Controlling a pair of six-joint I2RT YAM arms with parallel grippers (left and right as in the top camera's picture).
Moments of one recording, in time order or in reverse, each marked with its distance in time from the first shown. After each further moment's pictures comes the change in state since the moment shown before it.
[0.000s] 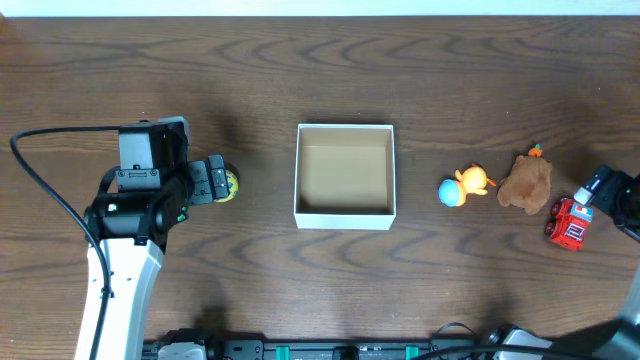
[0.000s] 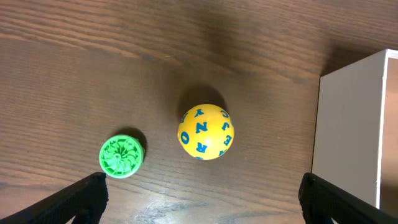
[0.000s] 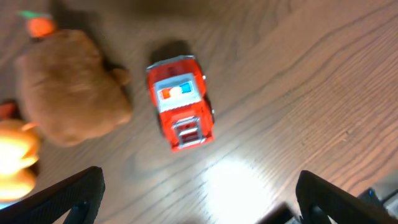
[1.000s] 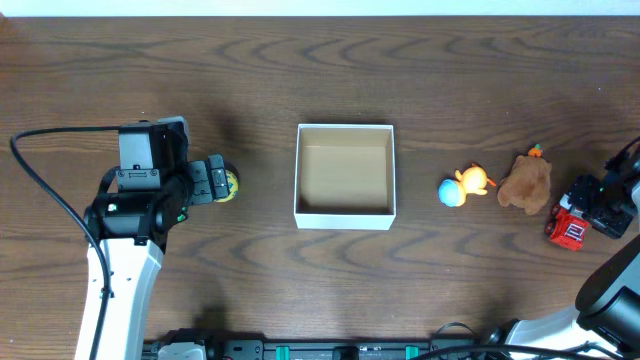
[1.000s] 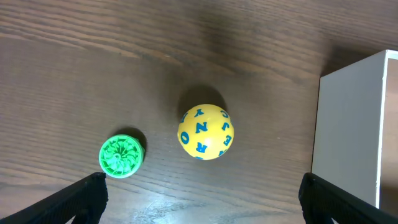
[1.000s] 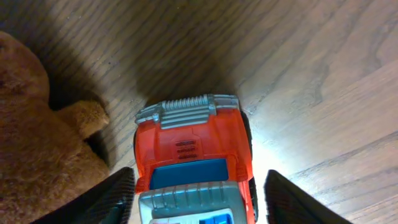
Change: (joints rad) left arm 0.000 0.000 0.000 0.000 0.000 -0.003; right arm -0.022 0.330 -0.085 0.270 -0.111 -0.100
